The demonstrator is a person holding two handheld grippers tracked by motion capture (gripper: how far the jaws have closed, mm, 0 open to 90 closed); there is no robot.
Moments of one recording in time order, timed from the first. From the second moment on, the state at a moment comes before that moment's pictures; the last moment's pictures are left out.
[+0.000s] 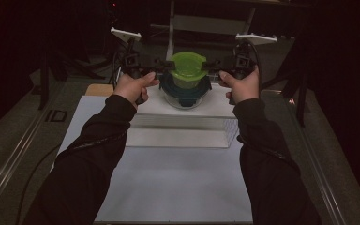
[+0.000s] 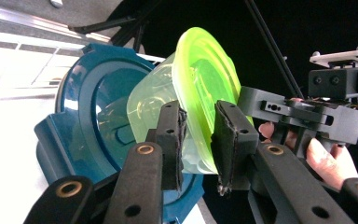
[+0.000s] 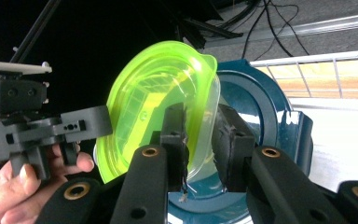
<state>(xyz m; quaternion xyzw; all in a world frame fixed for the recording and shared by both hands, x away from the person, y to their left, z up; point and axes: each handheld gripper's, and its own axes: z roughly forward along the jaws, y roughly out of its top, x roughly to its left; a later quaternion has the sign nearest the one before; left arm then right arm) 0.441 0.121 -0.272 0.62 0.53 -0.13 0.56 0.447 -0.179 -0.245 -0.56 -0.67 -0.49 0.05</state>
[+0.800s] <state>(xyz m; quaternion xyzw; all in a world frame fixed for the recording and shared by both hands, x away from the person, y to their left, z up) 0.413 0.125 -0.261 0.65 0.44 -0.08 0.62 0.429 -0.190 -0.237 -0.49 -0.69 -0.53 0.00</state>
